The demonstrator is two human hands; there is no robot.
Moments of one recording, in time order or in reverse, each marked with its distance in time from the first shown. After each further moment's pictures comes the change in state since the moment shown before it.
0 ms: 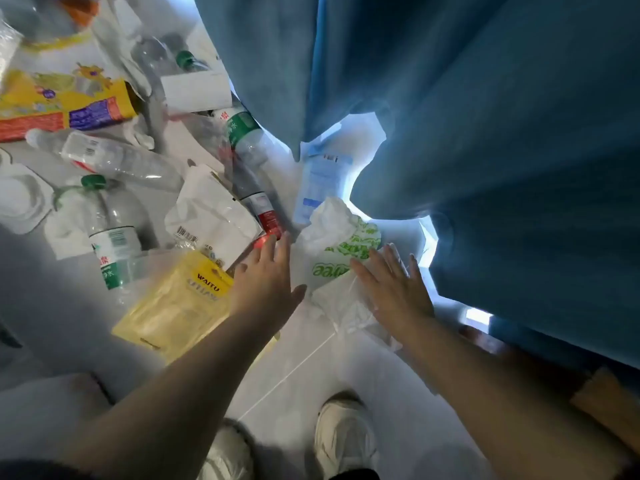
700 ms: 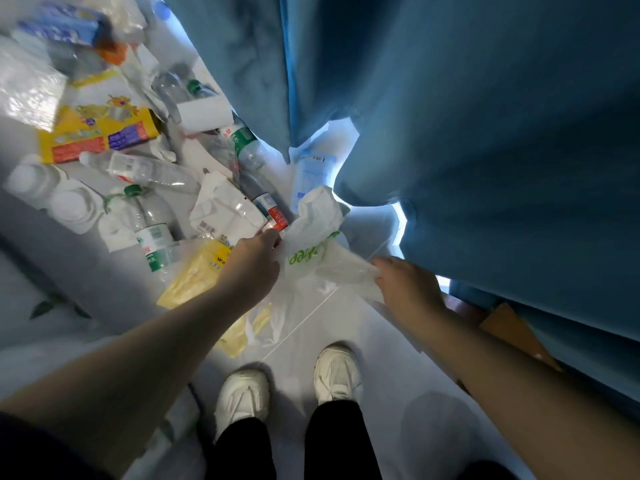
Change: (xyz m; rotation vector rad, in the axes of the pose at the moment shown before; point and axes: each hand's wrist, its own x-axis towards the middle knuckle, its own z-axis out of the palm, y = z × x) left_hand -0.070 0.019 -0.128 -0.286 -0.022 -0.049; right_hand -0.112 0.023 -0.112 0.370 0.084 0.106
